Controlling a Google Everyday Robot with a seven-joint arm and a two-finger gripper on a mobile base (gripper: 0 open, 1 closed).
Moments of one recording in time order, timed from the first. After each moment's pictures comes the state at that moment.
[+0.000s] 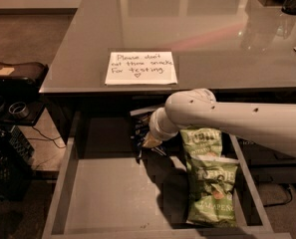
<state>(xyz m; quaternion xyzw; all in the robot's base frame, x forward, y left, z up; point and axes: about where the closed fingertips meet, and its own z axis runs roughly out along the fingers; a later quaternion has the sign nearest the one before) 0.592 0.003 0.619 -0.68 0.68 0.05 0.27</state>
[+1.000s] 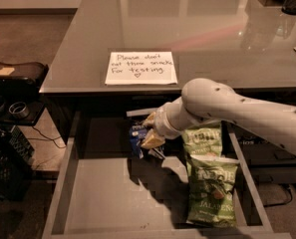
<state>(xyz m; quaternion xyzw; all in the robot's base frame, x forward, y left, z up) 0.552 0.006 0.677 -0.66 0.68 0.14 0.29</state>
